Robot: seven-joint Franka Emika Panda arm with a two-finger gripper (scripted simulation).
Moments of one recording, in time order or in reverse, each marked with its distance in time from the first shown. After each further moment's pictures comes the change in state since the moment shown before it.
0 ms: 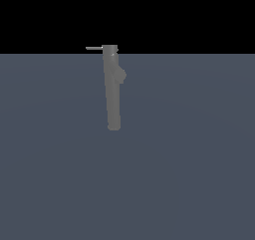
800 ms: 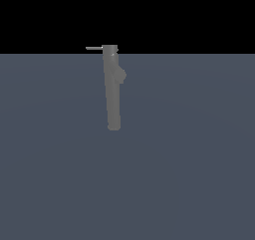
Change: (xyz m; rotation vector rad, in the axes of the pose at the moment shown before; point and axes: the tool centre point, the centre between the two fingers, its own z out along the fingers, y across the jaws) arm 0.094 -0.014 0.025 -0.027 -0.016 -0.045
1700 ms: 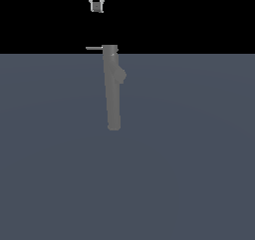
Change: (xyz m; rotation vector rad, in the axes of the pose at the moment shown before) arm 0.138 -0.031 0.091 -0.016 -0.022 -0.082
